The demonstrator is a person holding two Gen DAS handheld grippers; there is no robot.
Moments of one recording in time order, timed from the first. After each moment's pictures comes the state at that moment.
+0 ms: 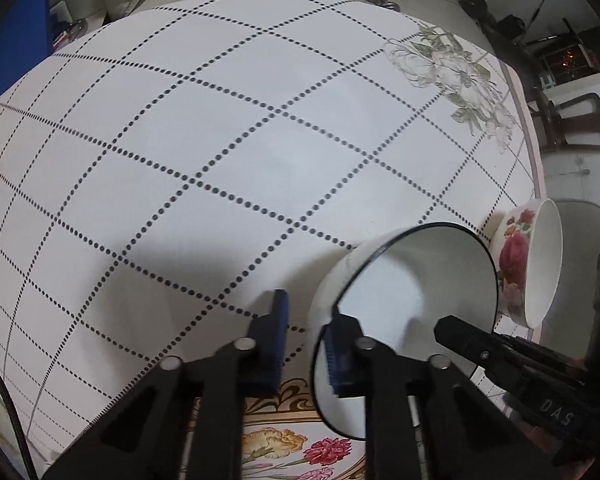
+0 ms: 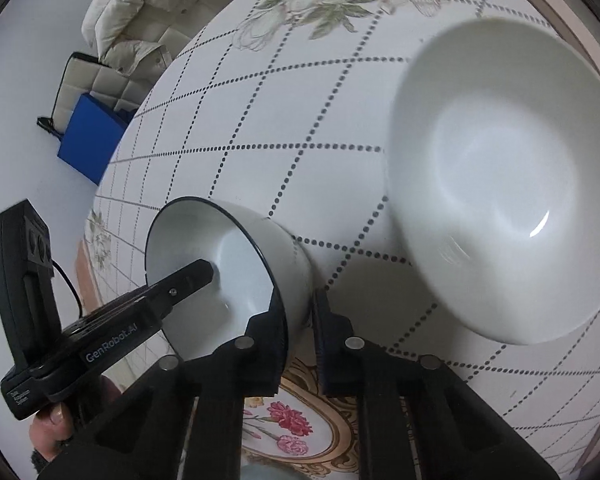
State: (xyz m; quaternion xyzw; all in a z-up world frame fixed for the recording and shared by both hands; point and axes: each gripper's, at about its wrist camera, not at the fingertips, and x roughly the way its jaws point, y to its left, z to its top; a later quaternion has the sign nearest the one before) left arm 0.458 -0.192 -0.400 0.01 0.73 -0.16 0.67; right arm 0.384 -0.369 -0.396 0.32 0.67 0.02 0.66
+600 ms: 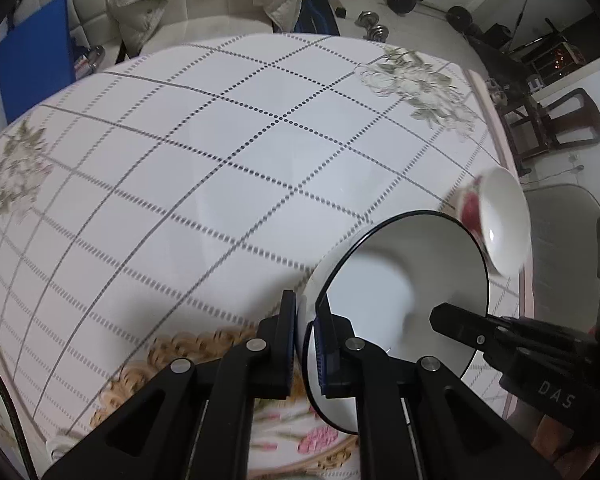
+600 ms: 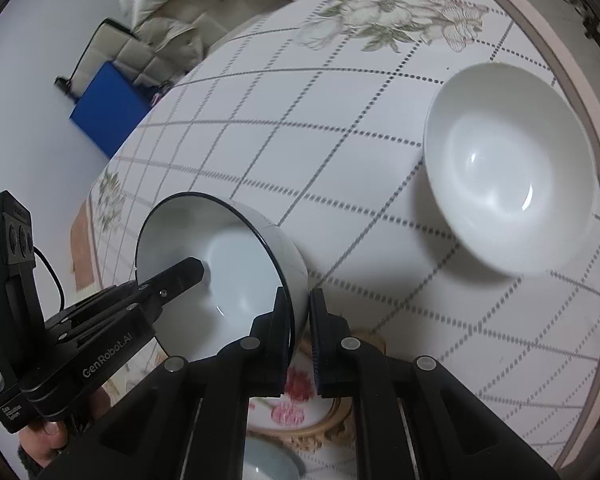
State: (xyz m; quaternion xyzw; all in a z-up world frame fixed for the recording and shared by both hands) left arm 0.399 -0.174 -0.336 0.02 0.68 -0.17 0.71; right arm 0.361 -0.343 -0.345 0.27 0.67 0.05 0.69
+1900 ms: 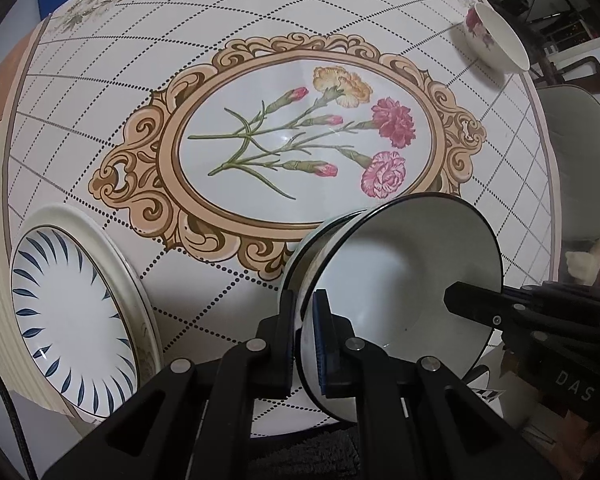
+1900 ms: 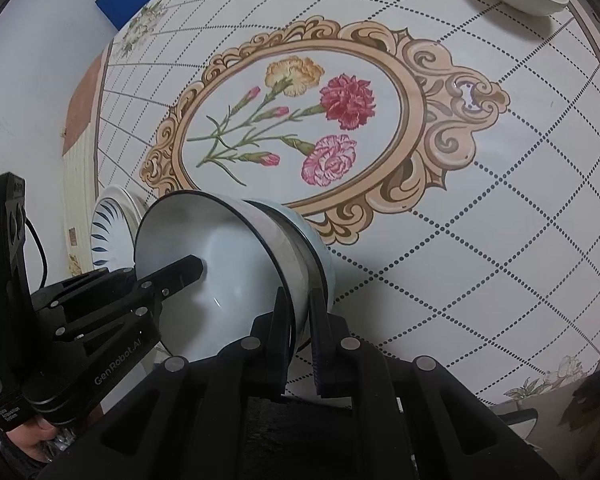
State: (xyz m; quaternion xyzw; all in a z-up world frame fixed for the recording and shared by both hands) left arm 0.192 -0.087 -0.343 0.04 0.74 -0.13 0.66; right arm 0.166 -0.239 -0.334 0.19 0.74 0.09 0.64
